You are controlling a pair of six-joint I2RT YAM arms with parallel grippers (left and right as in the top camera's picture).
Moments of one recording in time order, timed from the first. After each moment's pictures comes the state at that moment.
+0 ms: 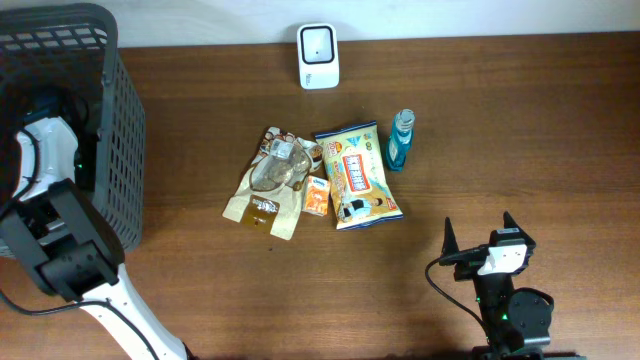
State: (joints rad) left arm 0.44 2.24 1.82 -1.00 -0.03 -1.03; right arm 0.04 0.01 0.01 -0.08 0.00 -0.06
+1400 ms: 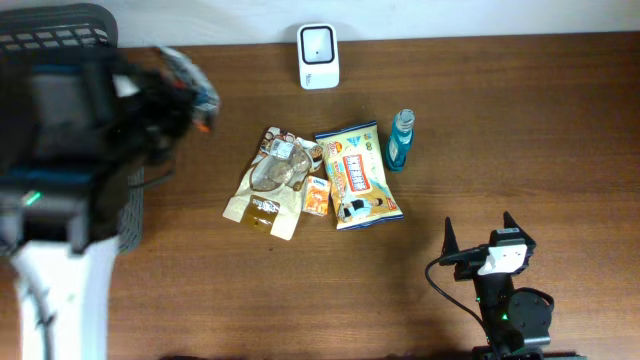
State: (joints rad) left arm -0.13 1.39 1.84 -1.11 0.14 -0.89; right arm 0.04 0.01 0.01 -0.08 0.00 -0.06
